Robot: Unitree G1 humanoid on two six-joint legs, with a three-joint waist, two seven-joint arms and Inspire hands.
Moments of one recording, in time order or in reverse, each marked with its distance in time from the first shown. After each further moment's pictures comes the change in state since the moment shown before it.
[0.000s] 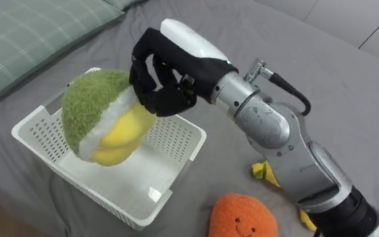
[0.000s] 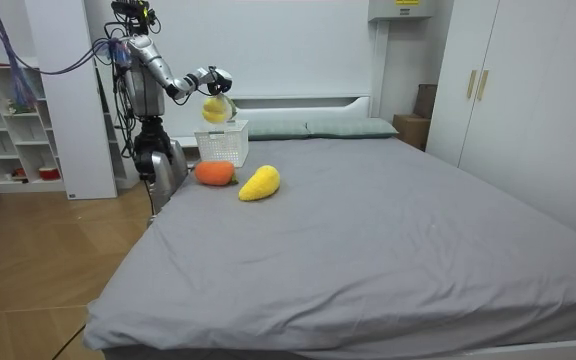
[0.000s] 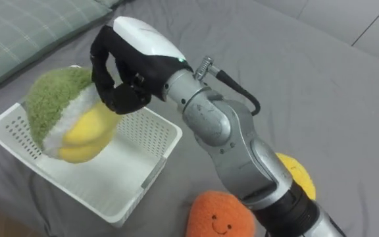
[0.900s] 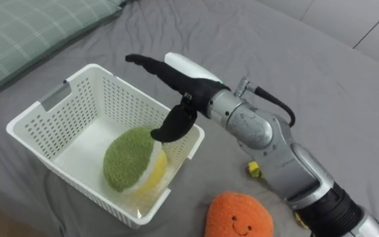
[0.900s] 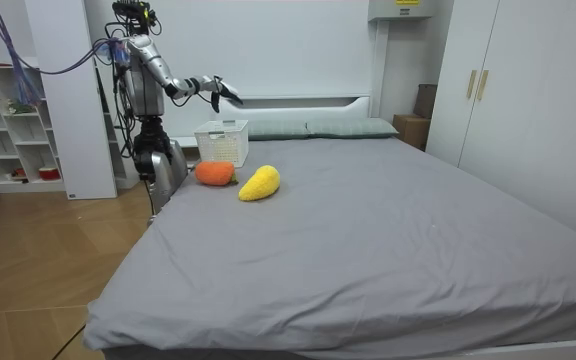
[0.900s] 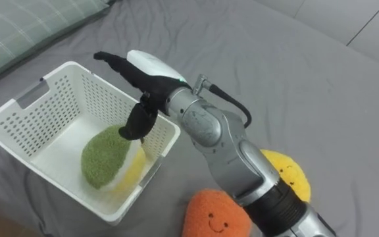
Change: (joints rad) left arm -0.004 0.011 -0.003 -0.050 0.000 0.036 -0.011; right arm 0.001 0.019 -0.002 0.187 0.019 0.035 0.019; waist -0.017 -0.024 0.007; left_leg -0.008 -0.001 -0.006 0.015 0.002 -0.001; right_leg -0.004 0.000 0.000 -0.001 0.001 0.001
